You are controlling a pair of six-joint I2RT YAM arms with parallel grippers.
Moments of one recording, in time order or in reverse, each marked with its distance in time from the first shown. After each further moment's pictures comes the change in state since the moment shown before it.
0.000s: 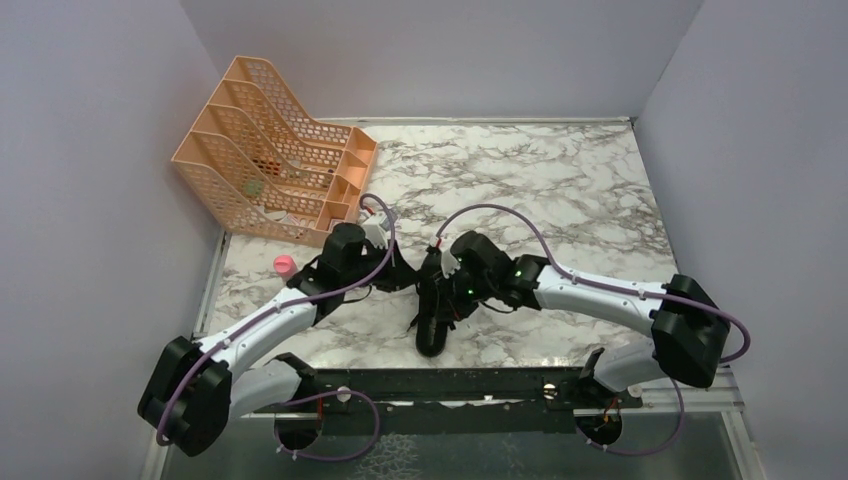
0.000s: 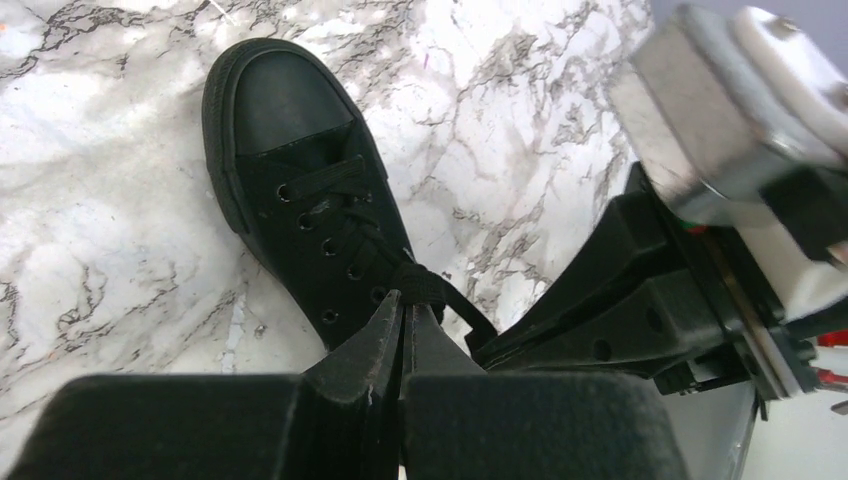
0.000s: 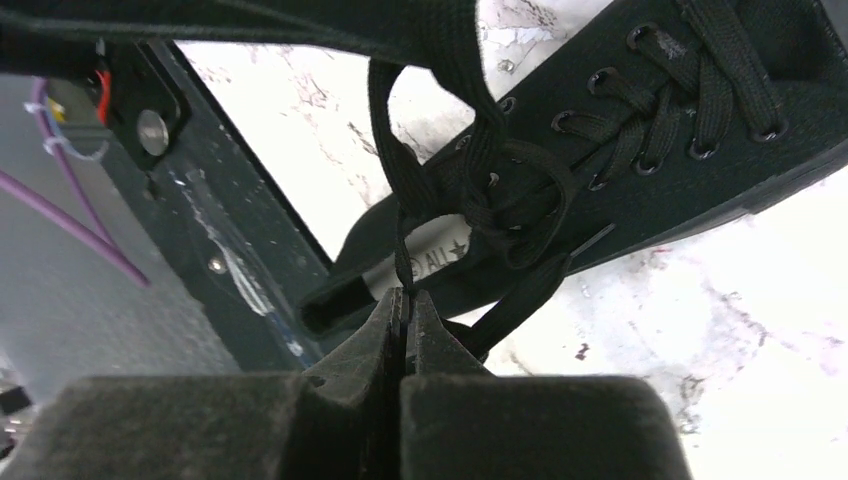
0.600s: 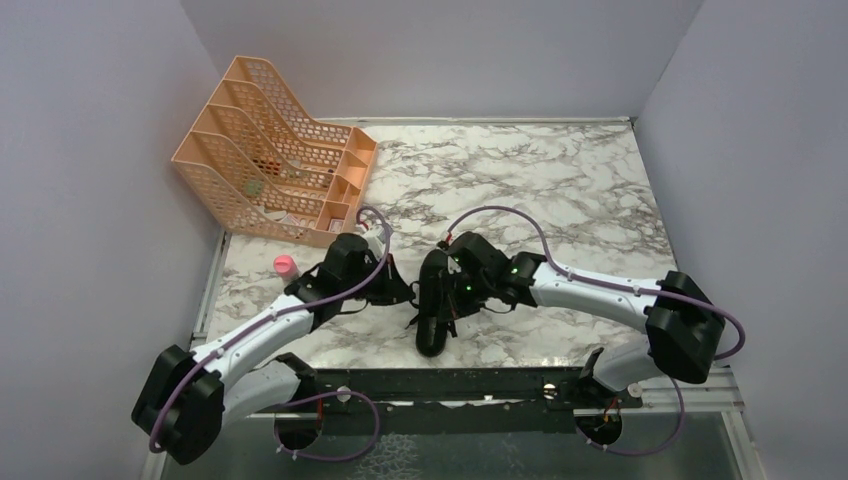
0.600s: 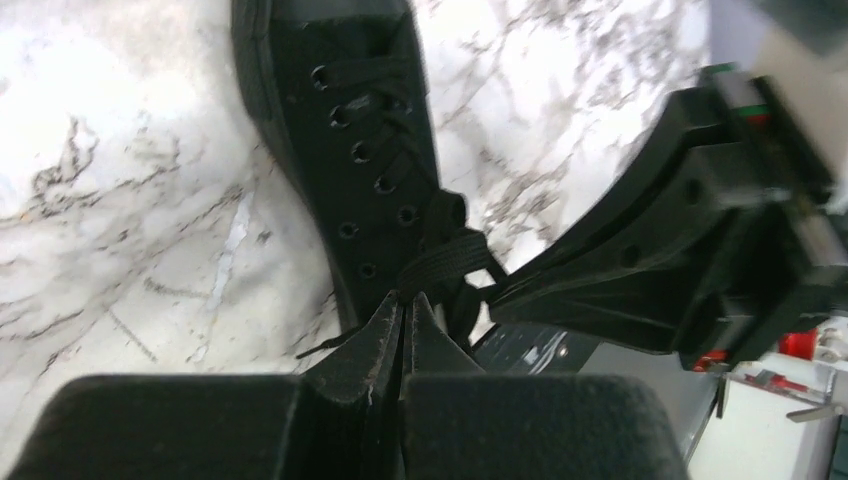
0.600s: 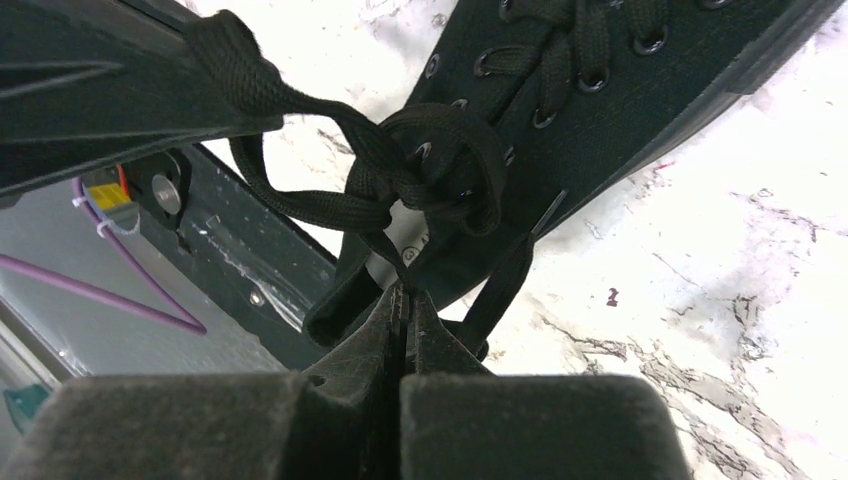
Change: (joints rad) left arm -0.031 -0.108 -0.059 -0.125 -0.055 -0.116; right arm -0.009 0.036 0.046 -0.109 0.061 0.299
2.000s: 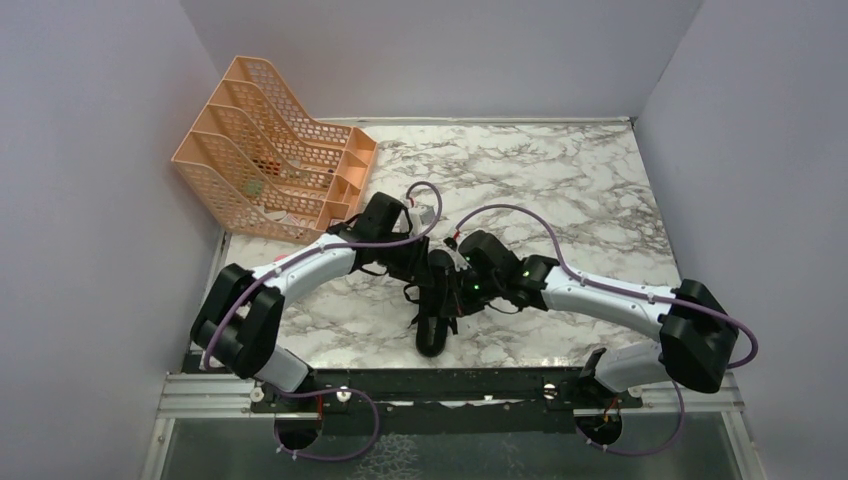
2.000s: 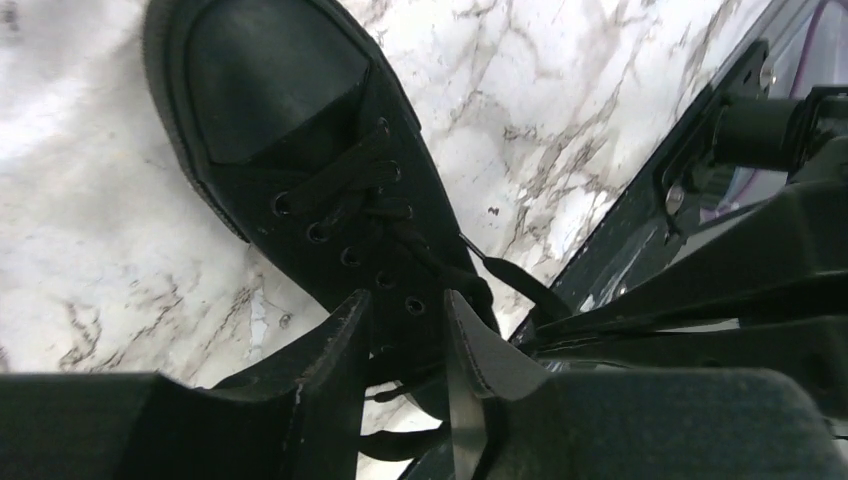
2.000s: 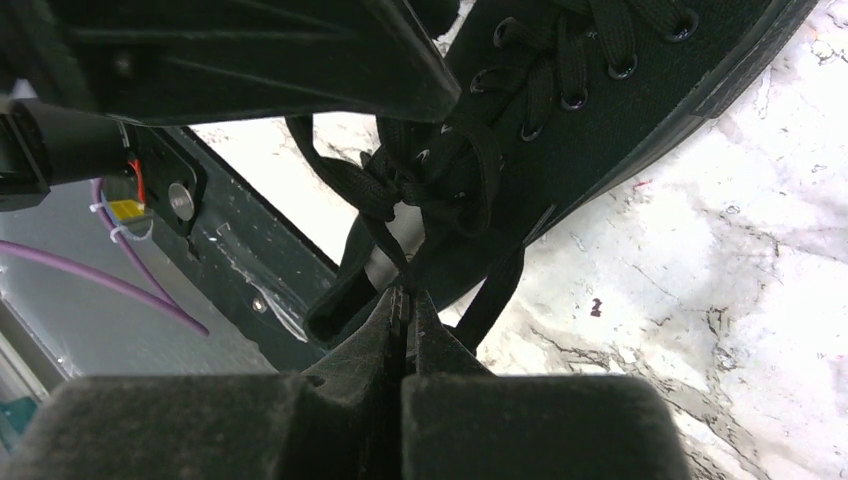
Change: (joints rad) left arm 0.019 0.473 0.441 -0.287 0.154 0.364; right arm -0.021 -0.072 -0.057 0.064 0.002 -0.023
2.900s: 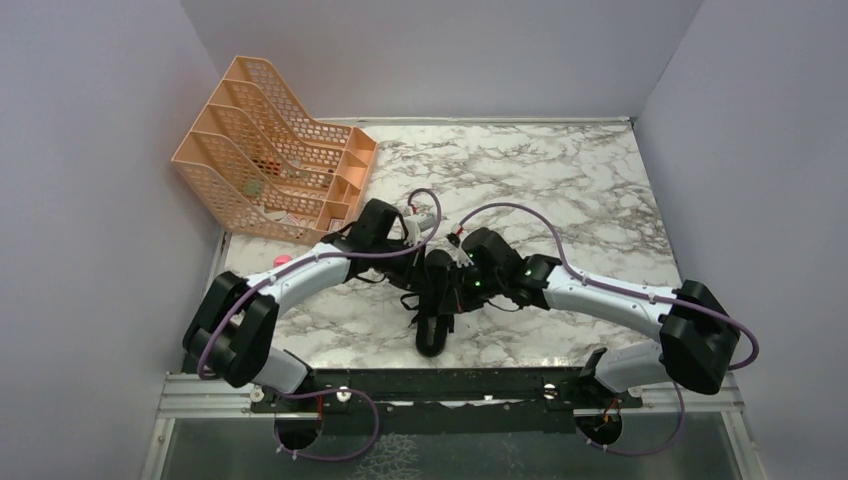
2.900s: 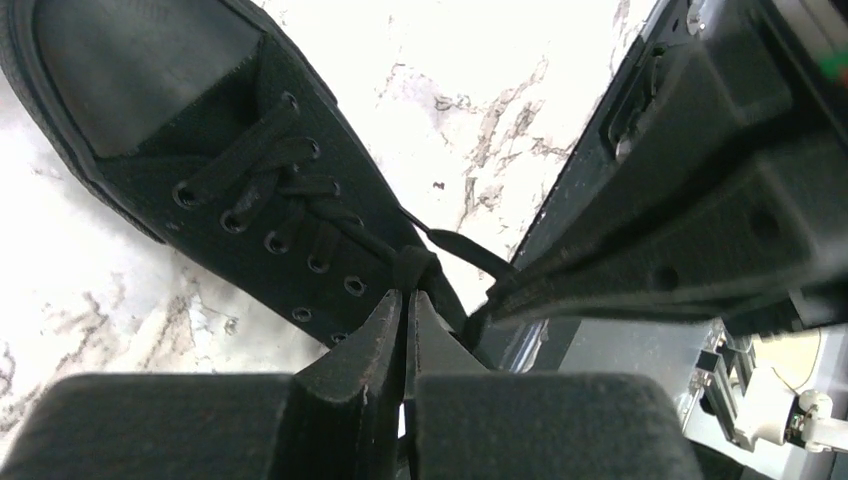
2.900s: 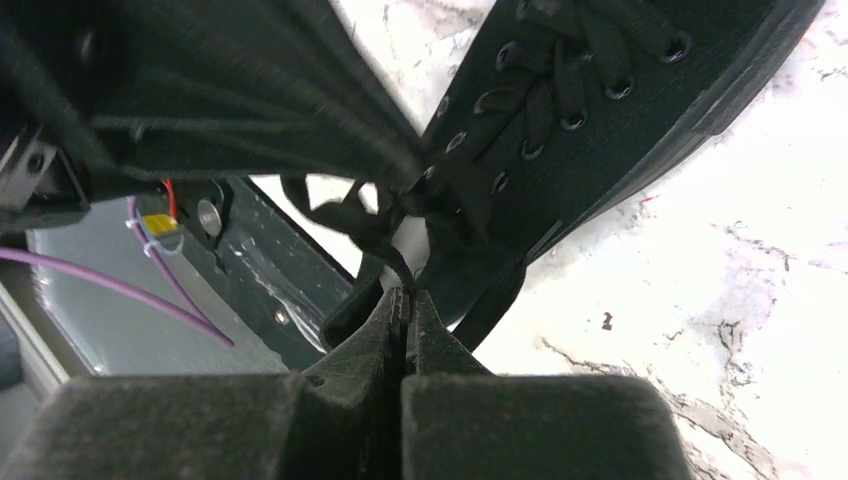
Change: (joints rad) left arm 0.002 0.012 -0.061 0.064 0.172 0.076; right arm -0.018 -0.008 -0.014 0.039 -0.014 0.025
